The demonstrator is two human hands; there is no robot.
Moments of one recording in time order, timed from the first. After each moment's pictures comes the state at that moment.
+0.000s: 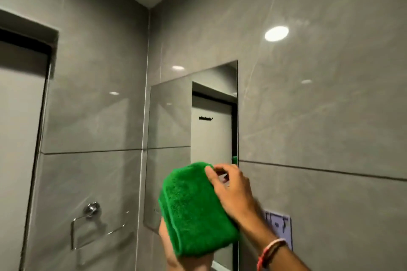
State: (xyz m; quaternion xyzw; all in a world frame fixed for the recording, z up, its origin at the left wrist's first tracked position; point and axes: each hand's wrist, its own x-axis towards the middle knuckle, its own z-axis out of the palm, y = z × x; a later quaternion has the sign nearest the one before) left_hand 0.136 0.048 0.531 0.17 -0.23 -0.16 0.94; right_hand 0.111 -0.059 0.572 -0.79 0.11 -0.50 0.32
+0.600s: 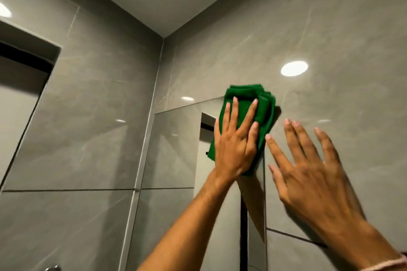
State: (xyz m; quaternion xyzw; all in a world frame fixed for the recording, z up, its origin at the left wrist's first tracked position) left_hand 0.293 -0.135 0.753 0.54 -0.47 0.51 0.48; right_hand 0.115 -0.189 0.690 -0.70 0.24 -0.53 -0.42
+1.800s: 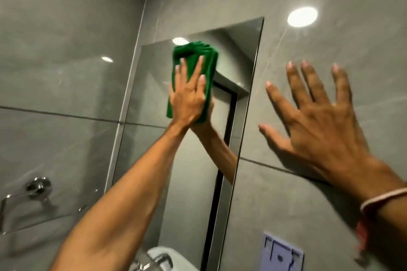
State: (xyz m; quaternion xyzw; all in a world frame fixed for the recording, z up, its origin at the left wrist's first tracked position) left_hand 0.355 -0.112 0.707 0.61 -0.37 0.41 0.57; right_hand 0.069 -0.197 0.691 -0.72 0.22 -0.44 -0.49
